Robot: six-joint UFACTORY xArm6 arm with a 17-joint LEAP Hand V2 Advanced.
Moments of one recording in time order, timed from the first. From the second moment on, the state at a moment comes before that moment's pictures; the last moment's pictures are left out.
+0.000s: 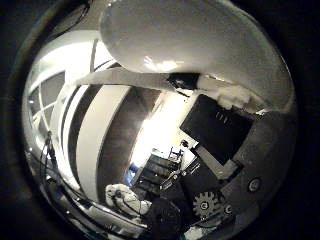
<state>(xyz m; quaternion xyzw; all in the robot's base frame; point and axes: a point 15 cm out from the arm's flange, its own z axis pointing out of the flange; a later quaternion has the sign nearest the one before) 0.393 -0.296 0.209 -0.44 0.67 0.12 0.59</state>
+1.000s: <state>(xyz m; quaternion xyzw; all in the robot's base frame) 0.332 -0.209 0.400 -0.65 0.66 0.16 0.35</state>
